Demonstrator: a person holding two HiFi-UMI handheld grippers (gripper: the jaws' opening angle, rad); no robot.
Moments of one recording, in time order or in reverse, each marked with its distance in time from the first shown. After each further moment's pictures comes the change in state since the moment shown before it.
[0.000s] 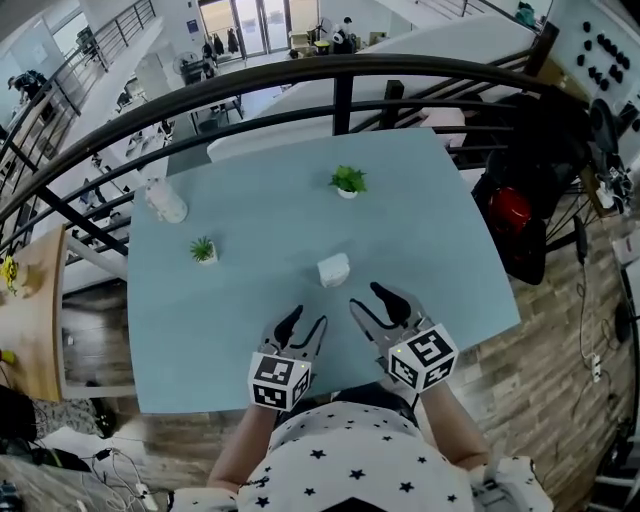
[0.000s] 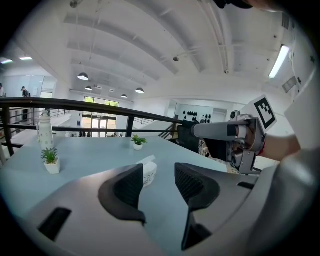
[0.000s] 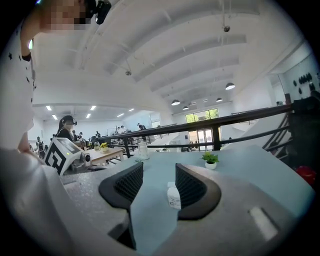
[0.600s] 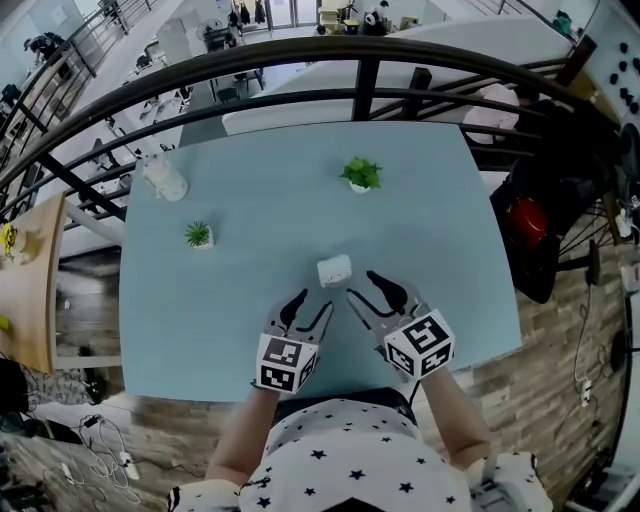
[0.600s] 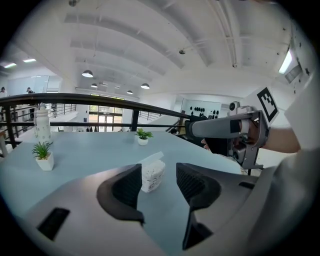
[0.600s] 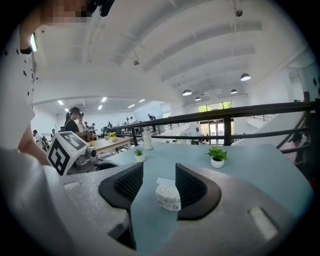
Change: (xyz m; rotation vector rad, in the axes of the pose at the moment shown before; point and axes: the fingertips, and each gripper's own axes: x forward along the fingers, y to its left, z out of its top) left arm 0.069 0.021 -0.010 -0.020 0.047 0.074; right arm 0.050 -0.045 -0.019 -0.069 0.118 0.130
